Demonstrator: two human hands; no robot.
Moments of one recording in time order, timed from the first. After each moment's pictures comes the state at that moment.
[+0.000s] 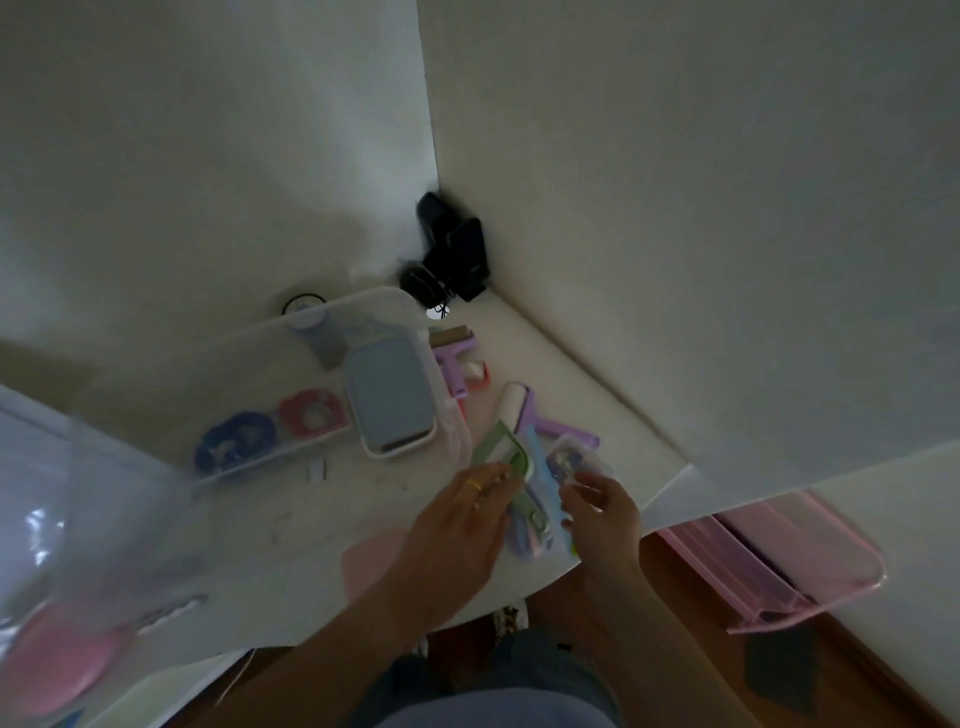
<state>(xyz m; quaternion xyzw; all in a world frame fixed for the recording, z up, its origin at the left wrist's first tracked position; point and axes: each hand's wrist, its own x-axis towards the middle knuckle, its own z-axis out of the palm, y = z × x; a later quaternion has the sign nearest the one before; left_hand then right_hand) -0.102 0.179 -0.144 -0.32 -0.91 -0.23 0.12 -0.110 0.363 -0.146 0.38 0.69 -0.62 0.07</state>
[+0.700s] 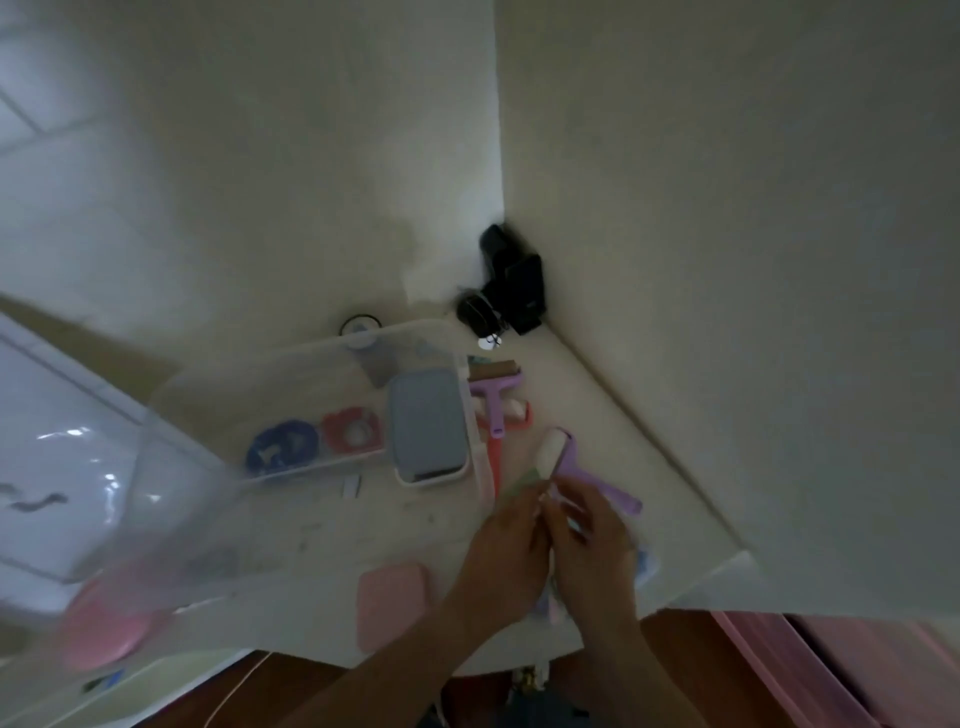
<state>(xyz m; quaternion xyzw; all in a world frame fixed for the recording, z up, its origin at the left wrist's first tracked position) -0.145 0.232 -0.133 -0.01 -0.90 -0.43 -0.08 -0.152 0.343 -0.125 0.15 0.79 -0.58 0.07</state>
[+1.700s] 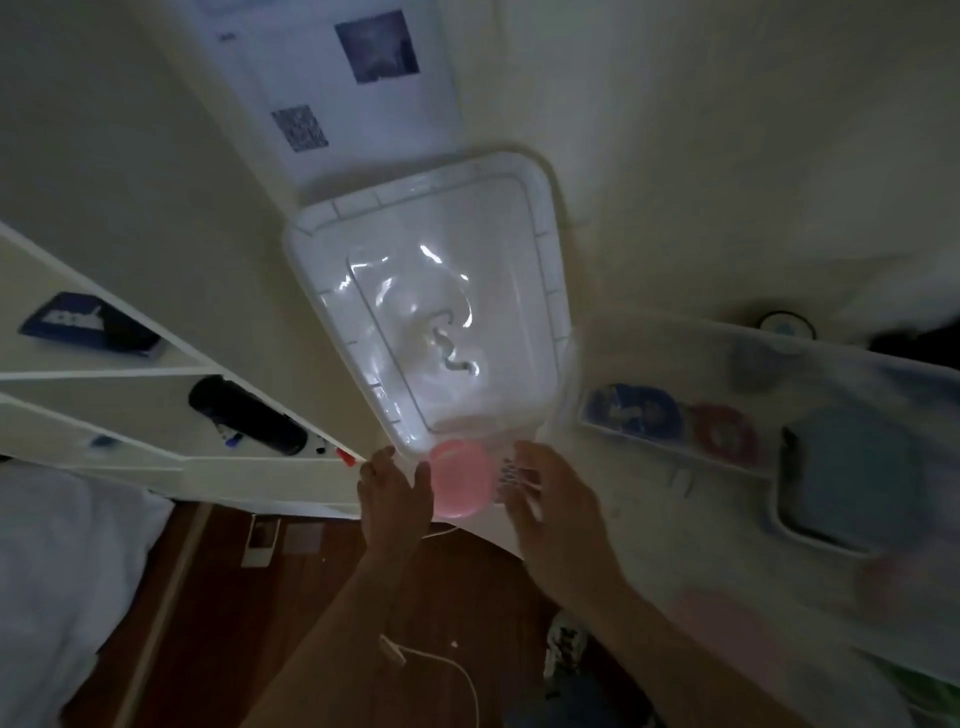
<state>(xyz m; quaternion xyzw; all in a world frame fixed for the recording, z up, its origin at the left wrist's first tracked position) 0.051 -0.228 -0.152 0.59 -0.74 -0.30 0.10 -0.049 -0.061 -0.083 -0.30 0.80 -0.46 0.24</state>
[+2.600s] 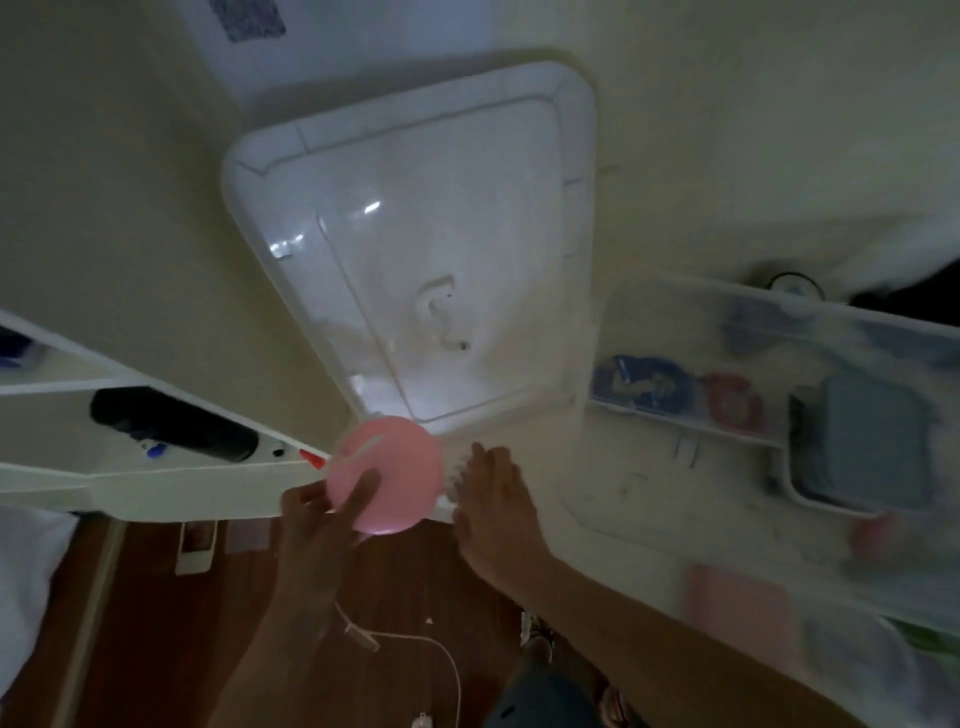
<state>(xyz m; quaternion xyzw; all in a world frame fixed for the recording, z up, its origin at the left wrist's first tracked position) 0.105 -0.288 -0.148 0.58 -0.52 -0.60 0.17 -0.011 -0.154 -0.194 -0.39 0.88 -0.13 0.22</state>
